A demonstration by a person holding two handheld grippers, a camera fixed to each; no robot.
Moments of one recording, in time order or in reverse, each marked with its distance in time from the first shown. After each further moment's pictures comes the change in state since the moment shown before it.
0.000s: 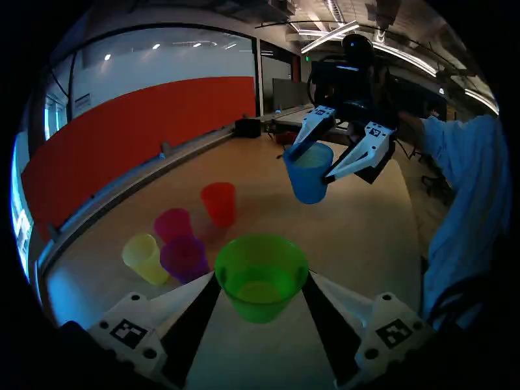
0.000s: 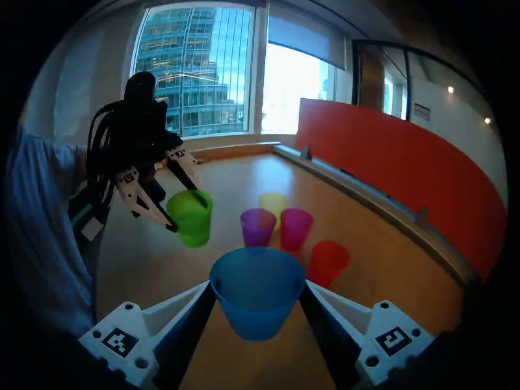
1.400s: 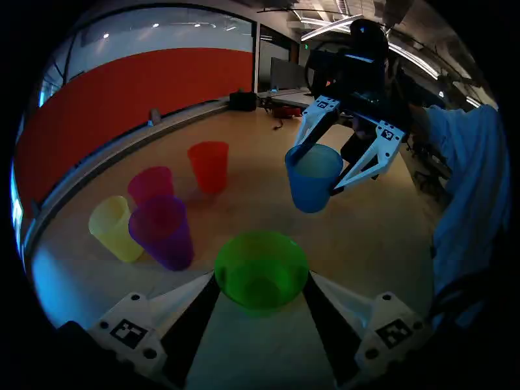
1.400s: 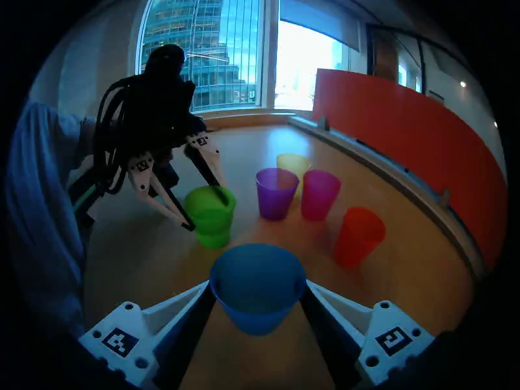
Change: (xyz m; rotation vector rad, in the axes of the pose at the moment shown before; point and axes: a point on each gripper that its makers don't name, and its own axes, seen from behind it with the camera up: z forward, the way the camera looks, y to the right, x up) left arm -0.057 0.000 0.048 -0.068 -0.083 -0.051; right arm -0.059 -0.012 0.049 0.057 -0.106 -0.017
